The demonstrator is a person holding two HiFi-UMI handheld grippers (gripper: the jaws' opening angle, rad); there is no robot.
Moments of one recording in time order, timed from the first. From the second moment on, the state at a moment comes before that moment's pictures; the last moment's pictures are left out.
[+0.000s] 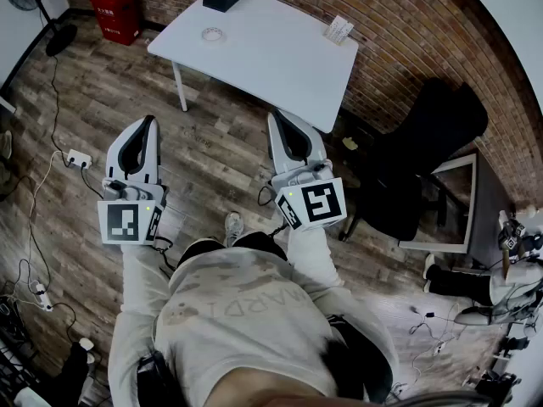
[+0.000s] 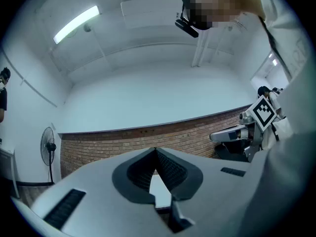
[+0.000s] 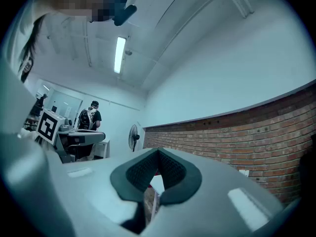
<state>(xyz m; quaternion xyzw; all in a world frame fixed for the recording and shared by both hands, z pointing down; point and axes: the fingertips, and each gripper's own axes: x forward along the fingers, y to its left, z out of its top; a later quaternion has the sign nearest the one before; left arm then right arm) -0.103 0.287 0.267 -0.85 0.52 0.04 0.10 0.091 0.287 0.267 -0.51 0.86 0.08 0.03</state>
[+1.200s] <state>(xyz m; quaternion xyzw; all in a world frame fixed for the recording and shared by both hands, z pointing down) -0.047 0.200 0.270 -0.83 0.55 0.04 0.12 0.143 0.186 0.278 -0.47 0.88 0.07 0.05</state>
